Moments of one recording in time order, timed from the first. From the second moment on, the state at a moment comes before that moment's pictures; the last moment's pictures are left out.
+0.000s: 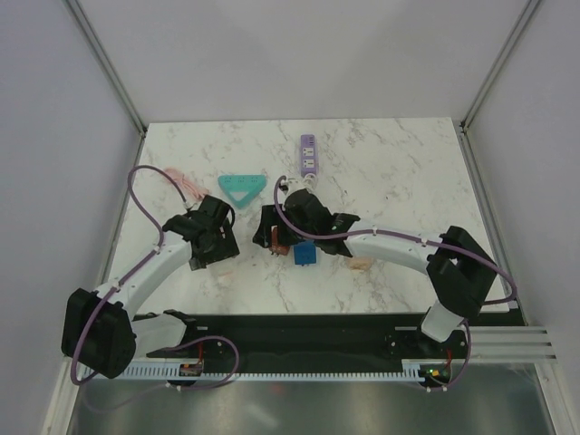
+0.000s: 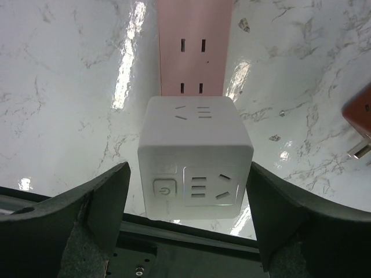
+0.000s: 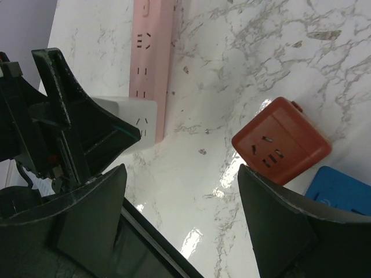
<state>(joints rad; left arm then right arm) -0.41 1.18 0.81 -0.86 -0.24 -0.72 0.92 1.65 1.11 -0.04 -0.03 0.70</state>
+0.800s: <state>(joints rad) -0.38 0.88 0.78 -0.87 -0.14 -0.63 0.96 1.99 1.43 0.02 -0.17 0.78</state>
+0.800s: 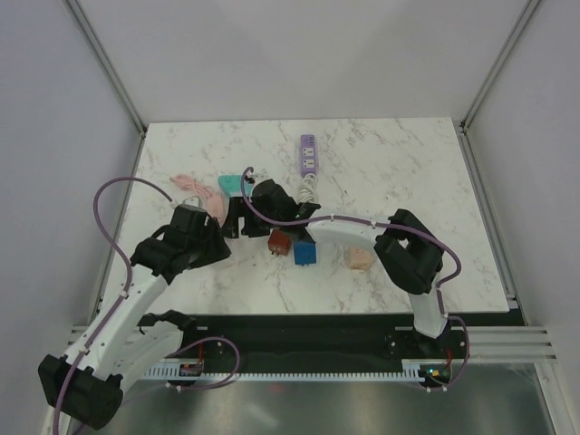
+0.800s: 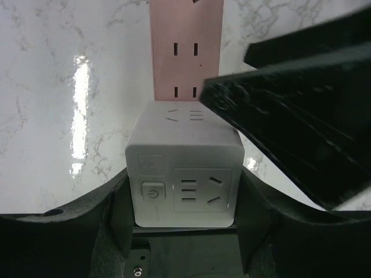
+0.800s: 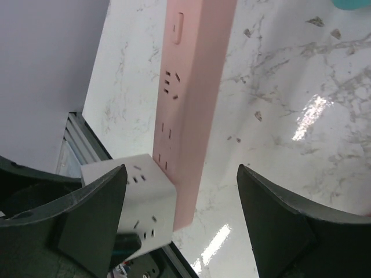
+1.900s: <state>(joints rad) -0.37 0.66 0.67 -0.84 -0.05 -0.57 0.98 2.21 1.47 0.31 -0.32 0.93</state>
